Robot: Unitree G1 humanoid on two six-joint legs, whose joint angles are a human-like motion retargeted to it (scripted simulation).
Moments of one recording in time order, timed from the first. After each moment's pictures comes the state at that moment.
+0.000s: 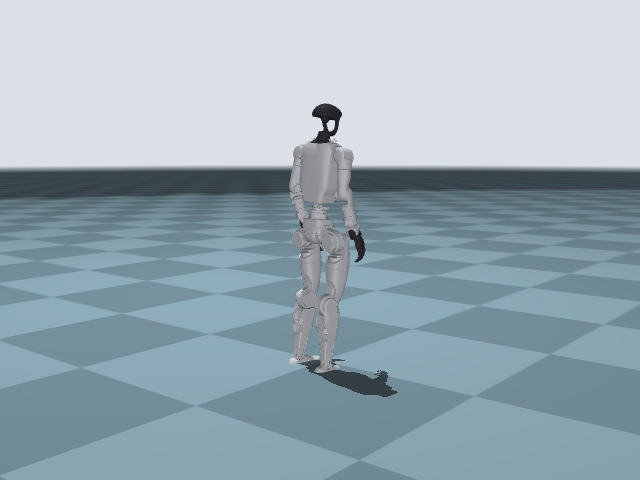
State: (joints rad) left arm 0.08 0.13 -0.40 1.09 0.04 -0.22 0.12; right arm 0.06 -0.18 0.35 1.07 -0.06 -0.17 -0.10; waist 0.03 0.06 0.00; left_leg -0.07 -0.03 0.06 0.23 -0.33 -0.02; right_leg 0.06 0.02 0.00 -0.09 -0.07 0.14
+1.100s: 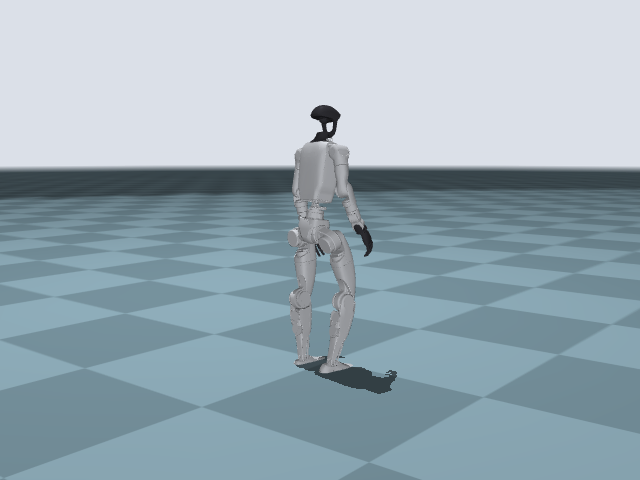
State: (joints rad) left arm -0.05 0.20 -0.36 1.18 0.00 -0.24 0.16; right arm -0.07 -0.24 0.42 0.99 -0.05 -0.21 -0.08; waist -0.07 -0.07 0.05; left_leg -0.03 -0.14 0.08 -0.05 -0.18 -0.02; right_leg -0.36 -0.07 0.03 0.59 -0.35 0.17
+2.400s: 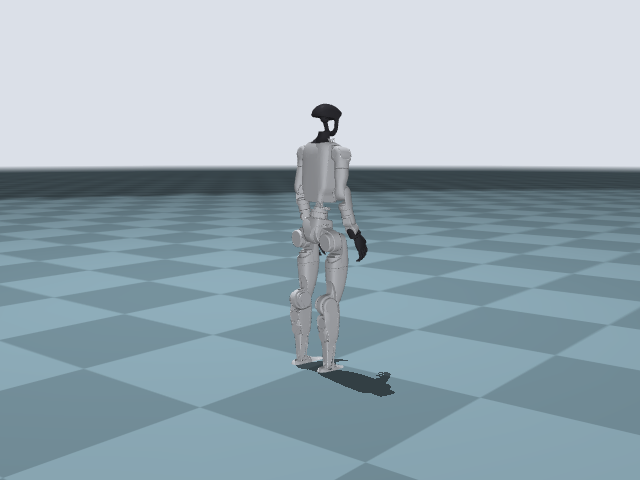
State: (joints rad) left arm 0.07 0.10 -0.44 1.21 -0.03 -0.23 0.15; right arm 0.06 -0.17 0.40 1.09 0.00 -0.19 -0.15; waist -0.01 0.03 -0.11; left_leg -0.04 -0.07 0.11 -0.09 -0.17 -0.02; right_leg -0.09 0.01 0.02 -0.09 -0.06 0.14
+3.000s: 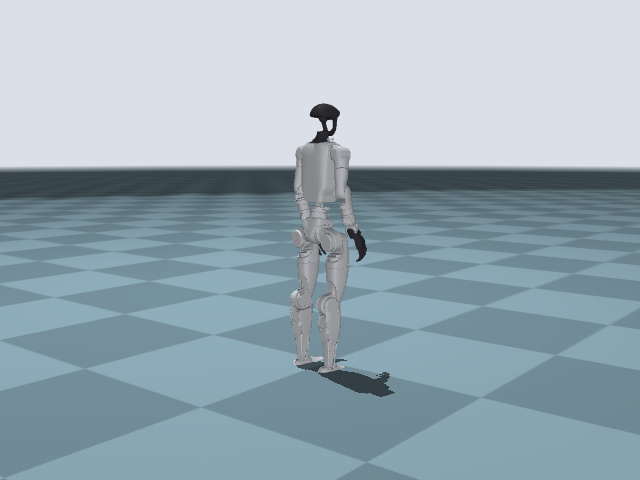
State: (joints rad) left arm 0.07 0.10 -0.44 1.20 -0.02 -0.22 0.14; right arm 0.05 -0.17 0.42 1.11 -0.05 -0.18 -0.15; waist -0.02 0.04 -0.12; left_leg -0.04 -0.06 0.10 -0.09 -0.16 -0.02; right_leg -0.08 0.01 0.01 -0.09 -0.04 0.13
